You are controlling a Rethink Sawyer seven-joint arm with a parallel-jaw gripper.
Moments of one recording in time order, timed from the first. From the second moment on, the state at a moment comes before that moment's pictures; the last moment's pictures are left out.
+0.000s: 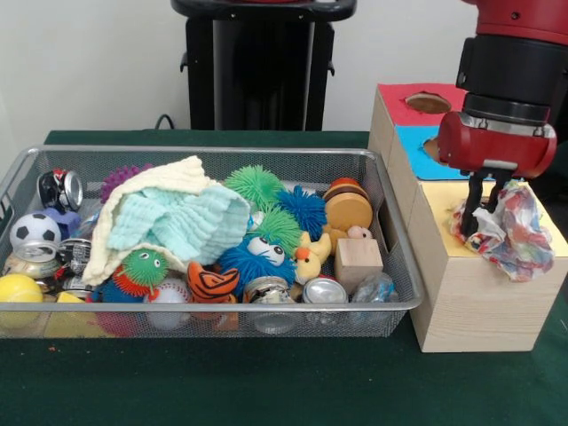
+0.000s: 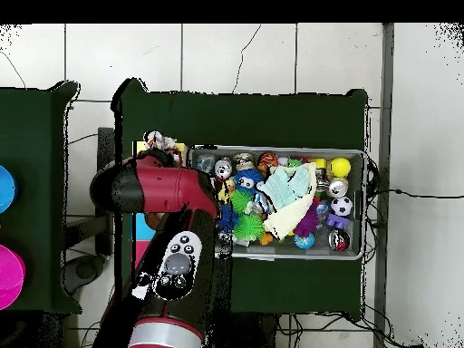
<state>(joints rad) 0.23 -0.47 -0.27 1.41 0.19 0.33 1.66</state>
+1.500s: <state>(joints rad) 0.29 -0.63 -0.31 1.61 0.22 0.53 1.66</state>
